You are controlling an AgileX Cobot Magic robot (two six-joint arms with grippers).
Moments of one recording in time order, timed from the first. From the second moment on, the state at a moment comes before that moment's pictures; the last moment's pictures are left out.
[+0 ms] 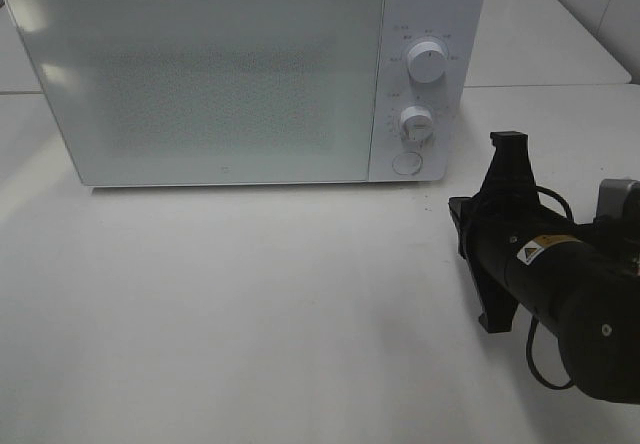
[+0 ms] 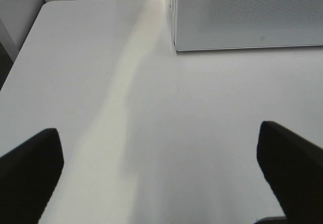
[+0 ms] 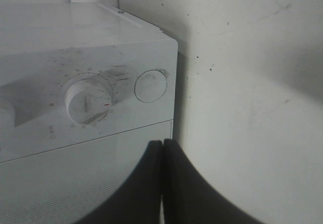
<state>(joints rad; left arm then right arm) 0.05 0.00 -0.50 -0.10 1.04 0.10 0.75 1.74 -0.37 0.77 -0.99 1.35</state>
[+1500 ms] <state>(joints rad) 0.05 0.00 -0.50 -0.10 1.04 0.10 0.54 2.05 -0.75 0.56 -0.86 1.39</state>
